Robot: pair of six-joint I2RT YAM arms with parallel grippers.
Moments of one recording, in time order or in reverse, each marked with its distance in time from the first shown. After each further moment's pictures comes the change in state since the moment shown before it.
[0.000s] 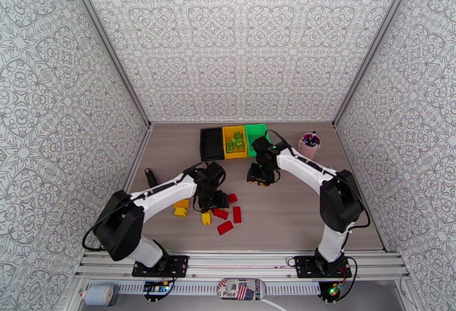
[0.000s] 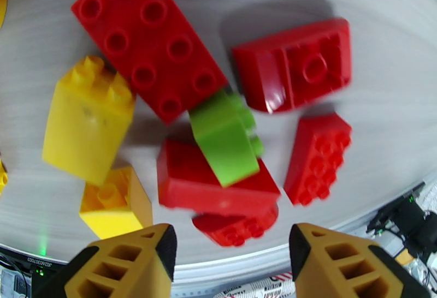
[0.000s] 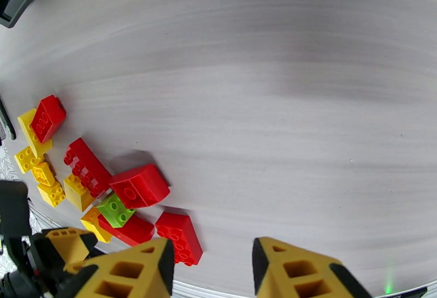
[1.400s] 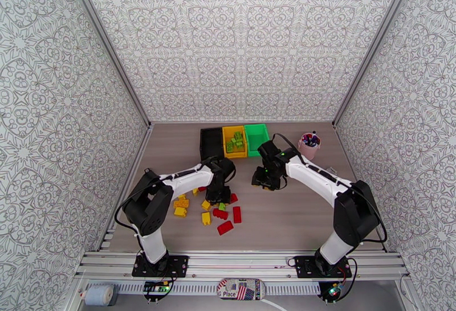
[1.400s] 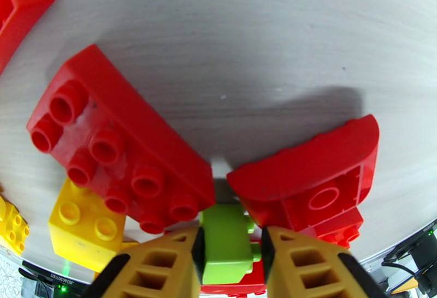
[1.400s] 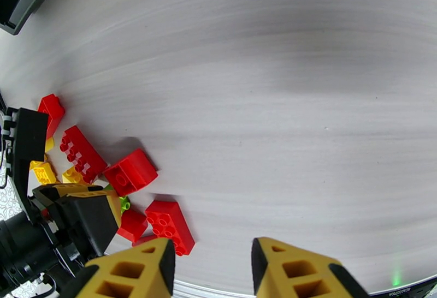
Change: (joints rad) left arm -0.011 0.241 0.171 -0.037 -0.080 0.071; right arm 0.000 -0.140 -0.149 0.058 0.033 0.067
